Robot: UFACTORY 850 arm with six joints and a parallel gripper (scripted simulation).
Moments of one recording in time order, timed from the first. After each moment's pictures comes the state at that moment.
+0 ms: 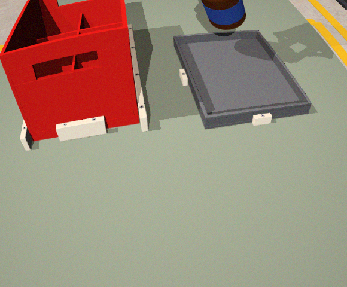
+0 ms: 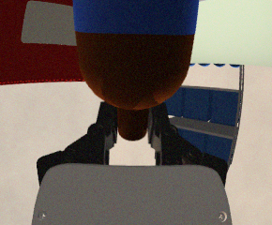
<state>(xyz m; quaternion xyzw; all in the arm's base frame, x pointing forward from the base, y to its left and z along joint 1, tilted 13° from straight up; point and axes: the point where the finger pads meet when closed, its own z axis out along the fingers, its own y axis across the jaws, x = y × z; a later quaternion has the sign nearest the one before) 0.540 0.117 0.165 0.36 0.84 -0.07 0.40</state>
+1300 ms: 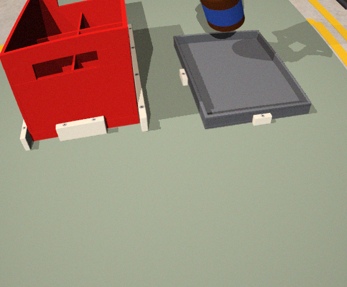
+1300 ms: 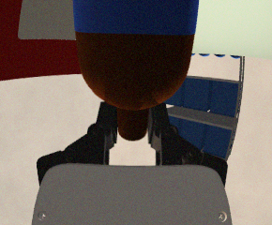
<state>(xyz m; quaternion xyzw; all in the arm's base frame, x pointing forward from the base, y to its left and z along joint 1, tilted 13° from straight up) 0.540 0.119 0.166 0.36 0.83 -0.08 0.43</state>
